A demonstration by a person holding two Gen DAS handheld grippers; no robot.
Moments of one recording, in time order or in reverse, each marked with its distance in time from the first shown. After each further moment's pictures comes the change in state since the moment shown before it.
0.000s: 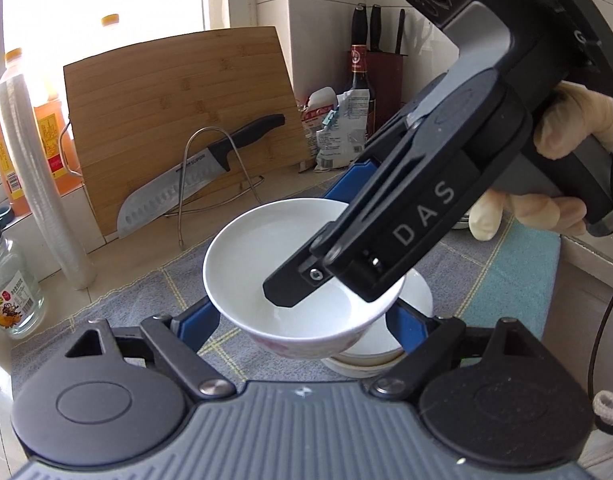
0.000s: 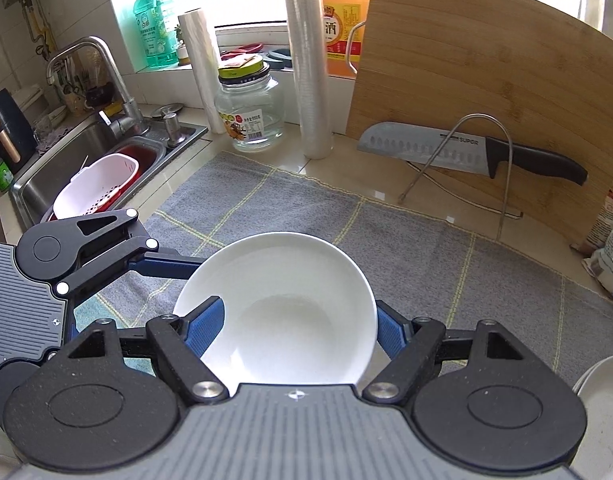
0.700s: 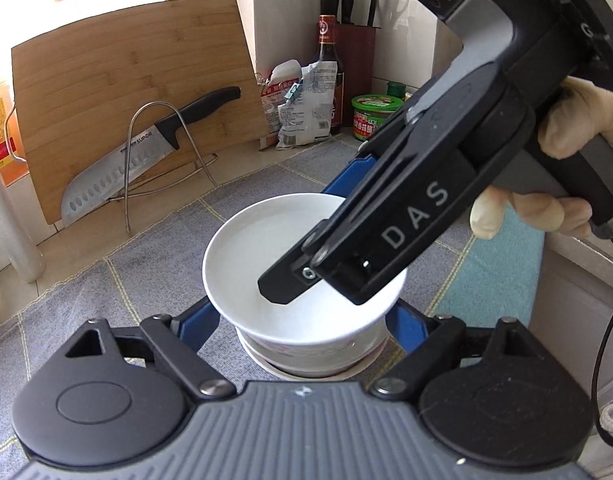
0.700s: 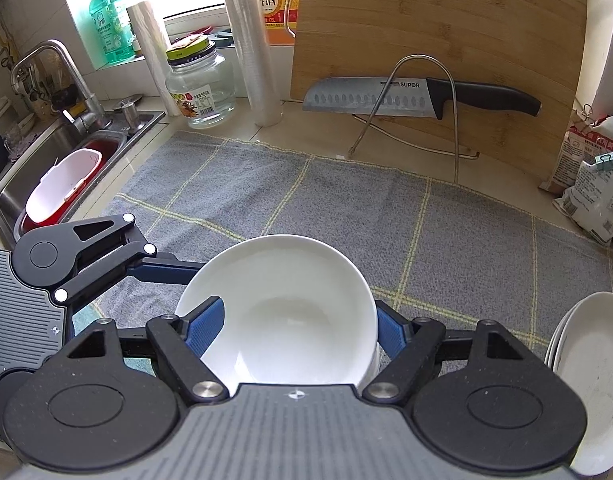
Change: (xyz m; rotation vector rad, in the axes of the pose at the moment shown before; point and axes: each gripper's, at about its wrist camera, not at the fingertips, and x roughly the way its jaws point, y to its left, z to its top) left arm 0.038 -0.022 0.005 0.005 0.067 -0.075; right arm 0.005 -0.033 -0.028 0.084 0.050 -0.036
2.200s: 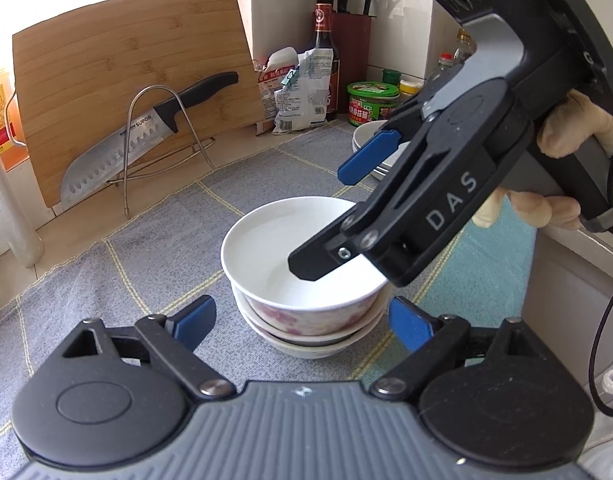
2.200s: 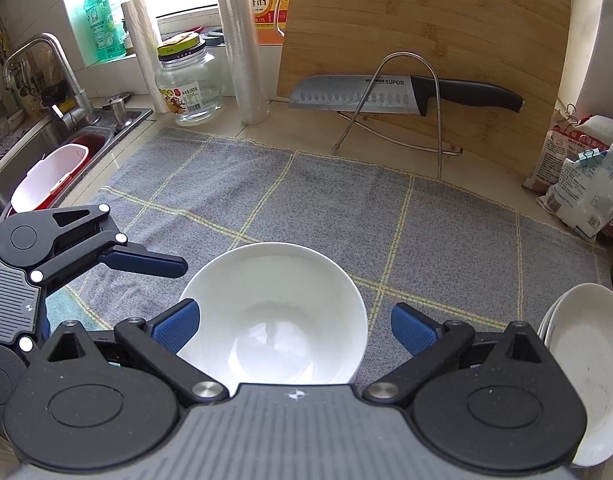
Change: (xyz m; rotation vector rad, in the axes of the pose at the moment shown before) left arm -0.012 0.001 -0.013 0.003 0.028 -0.019; right arm 0.000 -0.003 -0.020 -0.011 -0.036 -0.081
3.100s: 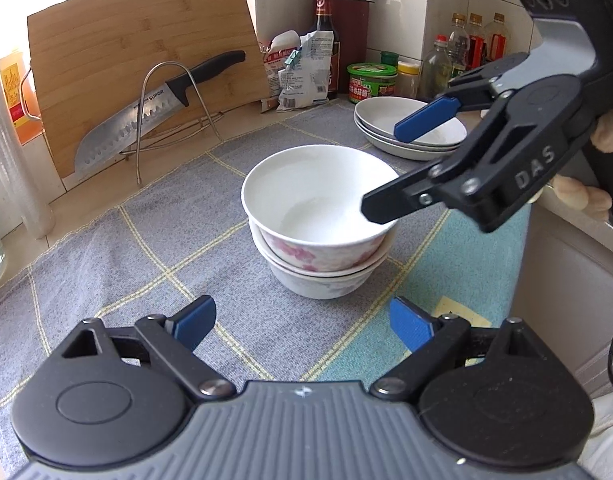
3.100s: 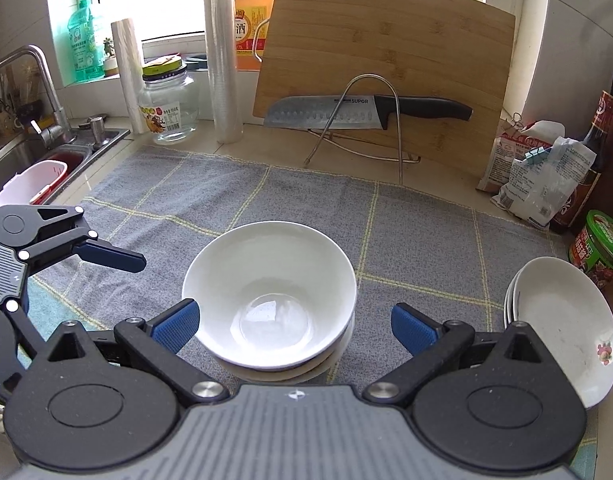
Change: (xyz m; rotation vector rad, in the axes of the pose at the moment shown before) left arm -0.019 0.008 -0.035 0.018 0.037 -0.001; right arm -0.034 0.024 -0.044 0.020 -0.111 -0.105
